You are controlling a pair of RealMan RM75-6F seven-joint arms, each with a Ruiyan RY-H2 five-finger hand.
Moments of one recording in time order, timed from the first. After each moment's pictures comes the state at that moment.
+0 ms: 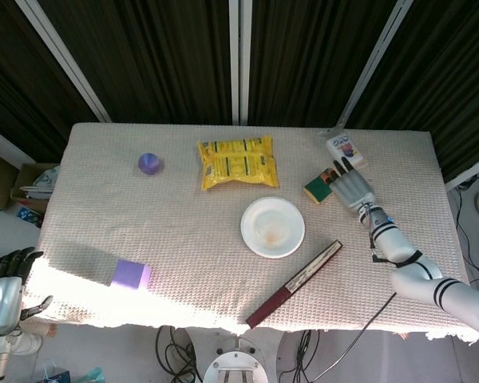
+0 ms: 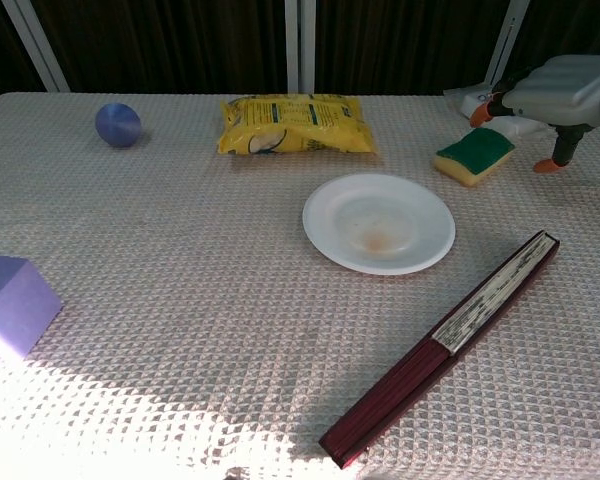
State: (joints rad) left arm 0.06 -1.18 0.01 -1.66 1.49 1.58 0.15; right arm 0.81 -1.45 0.12 -1.07 -1.27 0.67 -0.45
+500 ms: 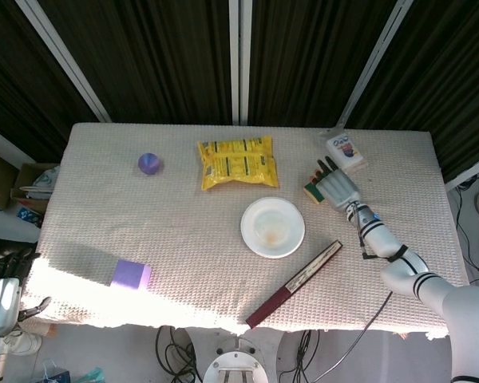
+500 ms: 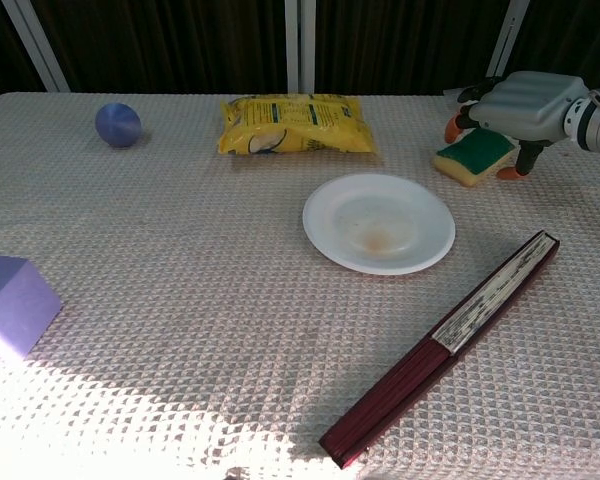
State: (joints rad) left arm 0.07 -1.18 0.01 -1.66 1.48 1.57 0.15; right arm 0.86 -1.62 0.05 -0.78 -1.48 0.76 -0.15
